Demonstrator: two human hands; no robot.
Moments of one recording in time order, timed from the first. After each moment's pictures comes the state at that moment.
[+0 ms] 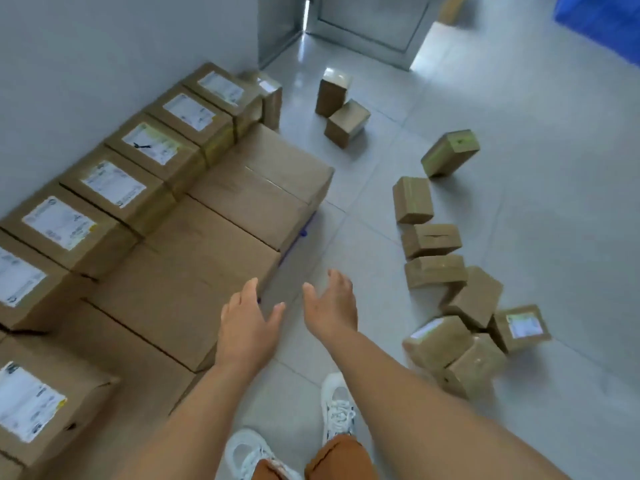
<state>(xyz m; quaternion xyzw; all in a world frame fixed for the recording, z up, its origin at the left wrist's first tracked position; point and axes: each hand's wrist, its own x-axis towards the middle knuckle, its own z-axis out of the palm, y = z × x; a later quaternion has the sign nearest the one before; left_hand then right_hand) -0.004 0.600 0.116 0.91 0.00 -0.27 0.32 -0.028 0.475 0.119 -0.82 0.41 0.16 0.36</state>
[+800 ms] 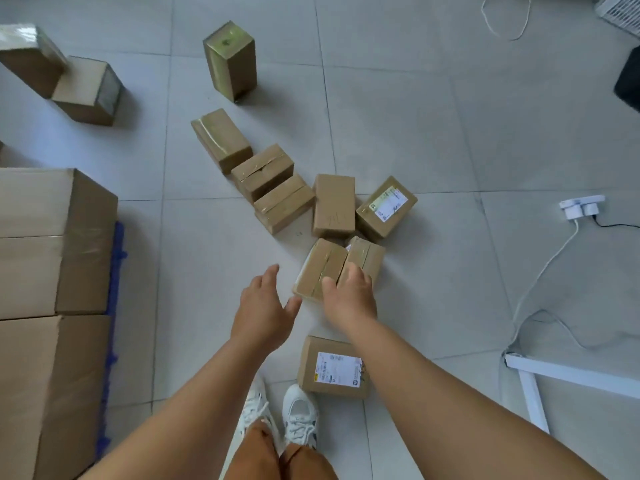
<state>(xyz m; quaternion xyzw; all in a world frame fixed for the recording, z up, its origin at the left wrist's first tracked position) -0.171 0.264 0.056 0.85 -0.32 -0.39 0.15 -0.277 0.180 0.064 -0.61 0.68 0.07 0.41</state>
